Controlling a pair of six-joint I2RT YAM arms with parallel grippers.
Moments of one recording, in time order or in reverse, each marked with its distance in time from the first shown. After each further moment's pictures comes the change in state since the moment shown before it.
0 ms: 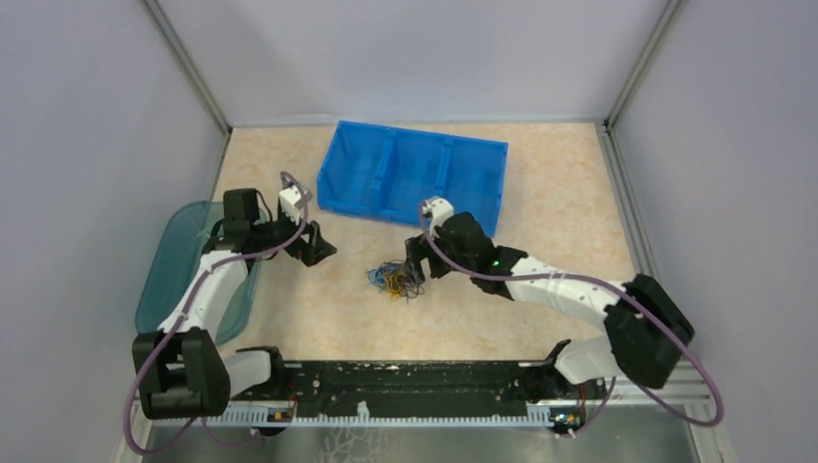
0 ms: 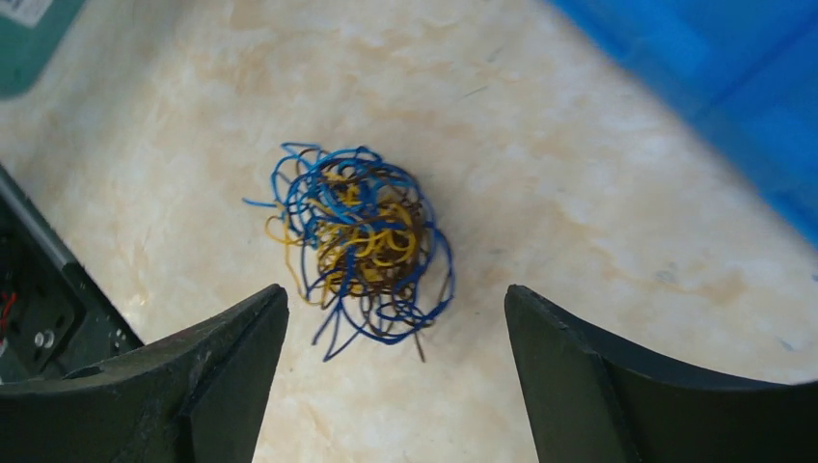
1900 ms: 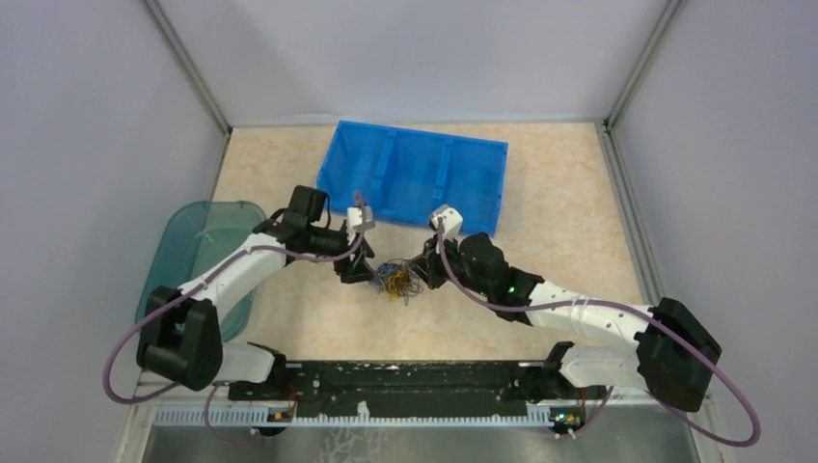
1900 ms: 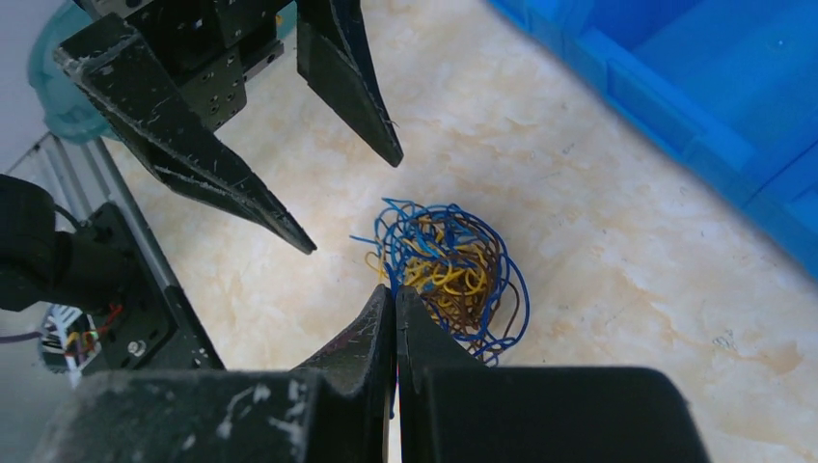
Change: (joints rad) left arm -0.410 0.209 0.086 -0.072 0.097 0.169; right arm 0.129 -0.127 -0.170 0.293 0.020 0.013
